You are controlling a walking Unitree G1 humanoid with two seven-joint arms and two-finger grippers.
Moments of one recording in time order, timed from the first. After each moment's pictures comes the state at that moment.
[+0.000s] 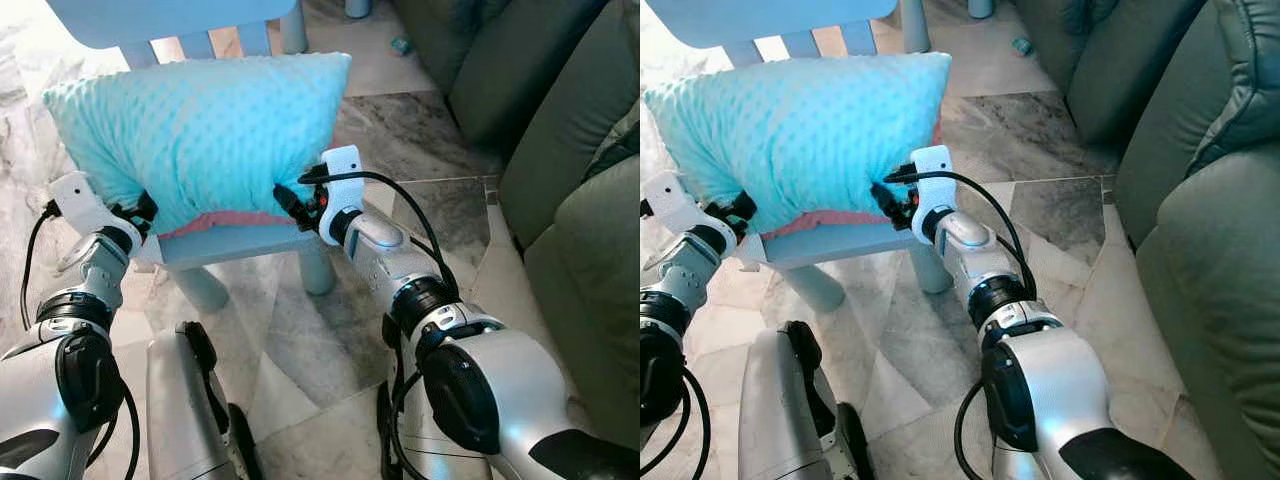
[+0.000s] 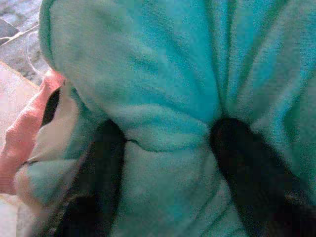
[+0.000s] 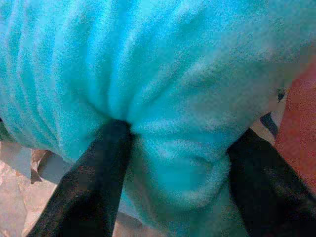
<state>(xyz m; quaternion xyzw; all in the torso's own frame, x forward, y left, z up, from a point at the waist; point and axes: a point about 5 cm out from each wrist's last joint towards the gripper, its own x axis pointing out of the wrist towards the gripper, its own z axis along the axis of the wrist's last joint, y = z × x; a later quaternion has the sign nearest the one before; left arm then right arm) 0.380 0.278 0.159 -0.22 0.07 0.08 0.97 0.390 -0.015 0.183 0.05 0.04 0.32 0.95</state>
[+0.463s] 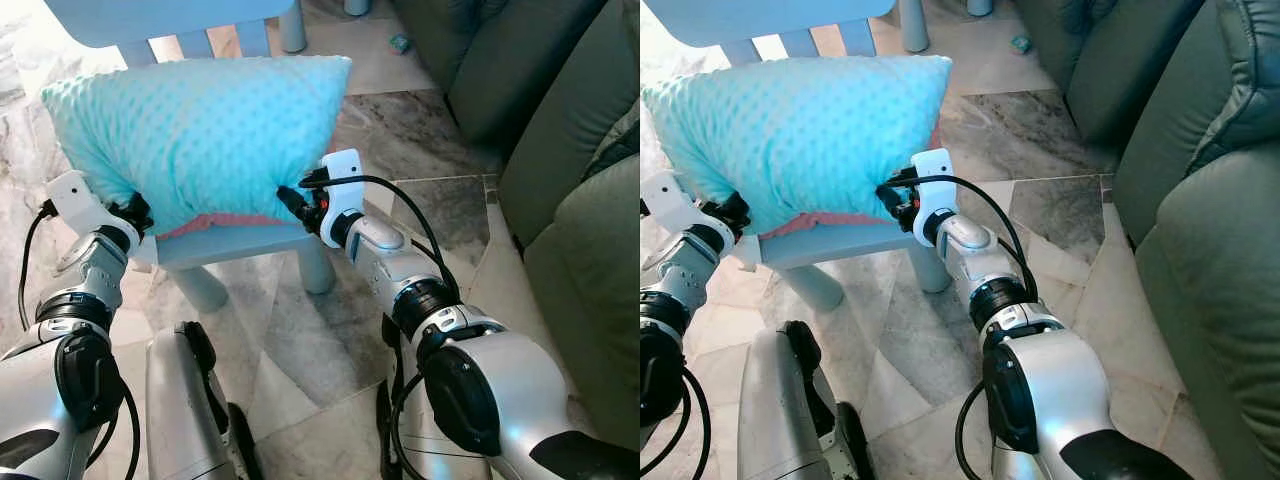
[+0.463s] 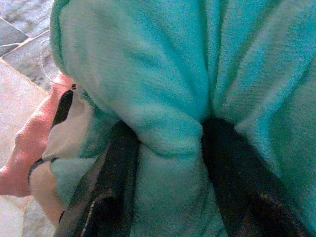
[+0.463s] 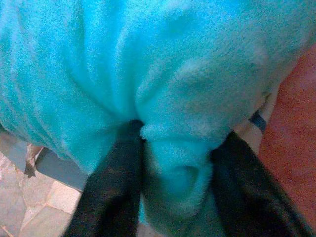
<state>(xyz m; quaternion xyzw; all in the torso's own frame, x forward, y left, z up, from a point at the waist) 0.379 0.281 0.160 -0.21 0.06 0.09 0.97 0.389 -0.016 0.181 0.04 0.04 0.32 0.94</state>
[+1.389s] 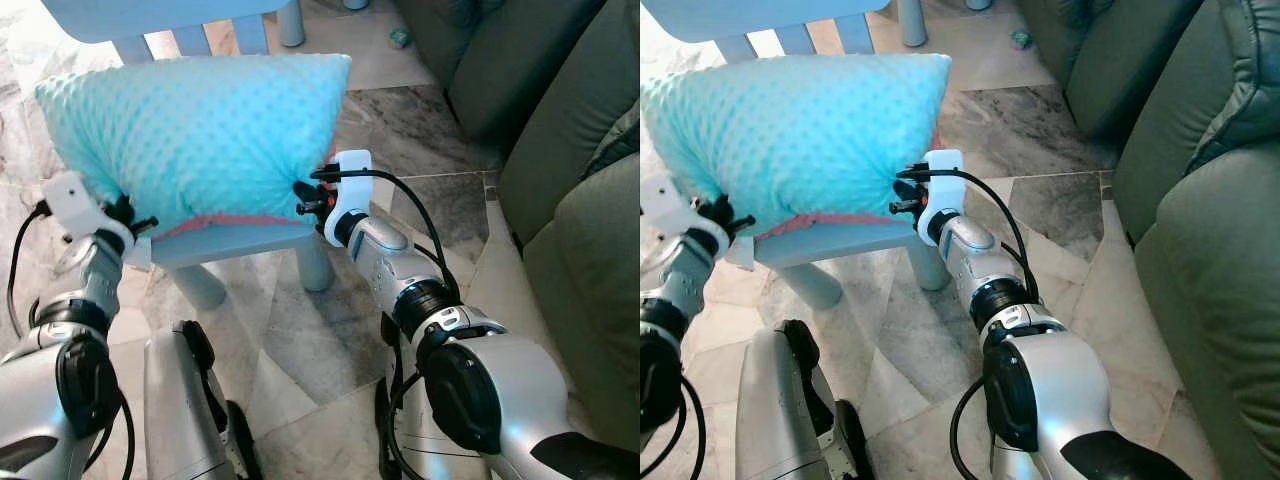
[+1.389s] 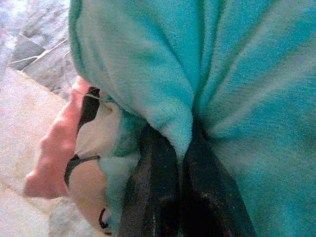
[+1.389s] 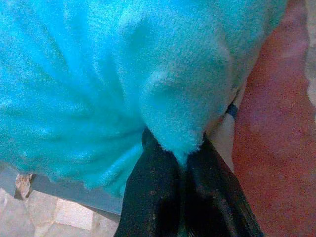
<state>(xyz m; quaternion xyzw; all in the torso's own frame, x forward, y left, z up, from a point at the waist) 0.373 0.289 0.154 -0.16 0.05 0.13 0.98 0.391 -0.023 0.177 0.10 0.05 0.29 0.95</state>
